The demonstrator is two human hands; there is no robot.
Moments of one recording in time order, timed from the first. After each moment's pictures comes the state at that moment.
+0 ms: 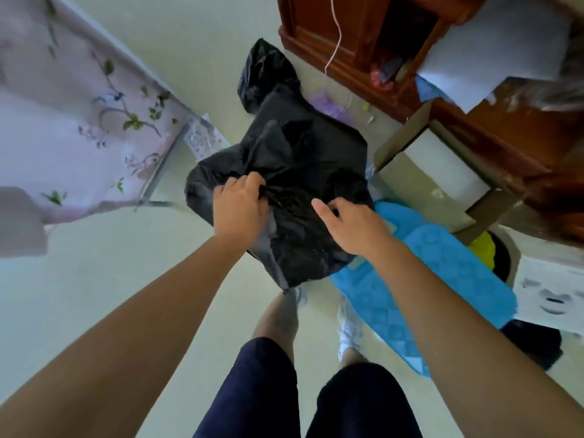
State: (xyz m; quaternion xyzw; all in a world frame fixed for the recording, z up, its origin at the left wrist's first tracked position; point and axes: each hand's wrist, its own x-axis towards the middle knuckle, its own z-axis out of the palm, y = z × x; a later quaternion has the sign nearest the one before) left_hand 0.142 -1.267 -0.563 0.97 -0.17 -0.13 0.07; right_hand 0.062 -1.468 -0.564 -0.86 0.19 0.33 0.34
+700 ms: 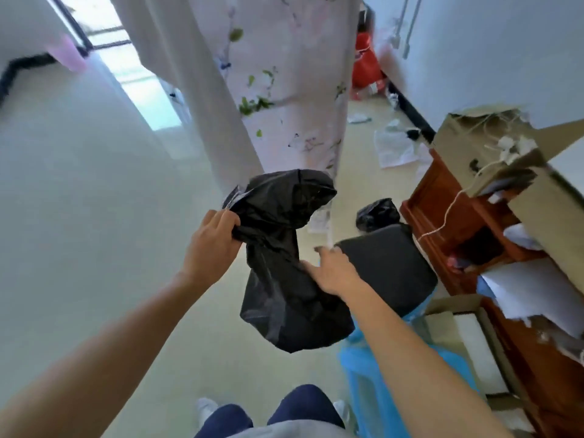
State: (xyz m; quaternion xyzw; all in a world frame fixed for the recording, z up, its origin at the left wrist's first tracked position) left_hand -0.081 -1.003 -0.247 0.96 0.01 0.21 0.18; right_hand -0.011 -1.235 -0.293 -0.92 -0.13 0.32 0.20
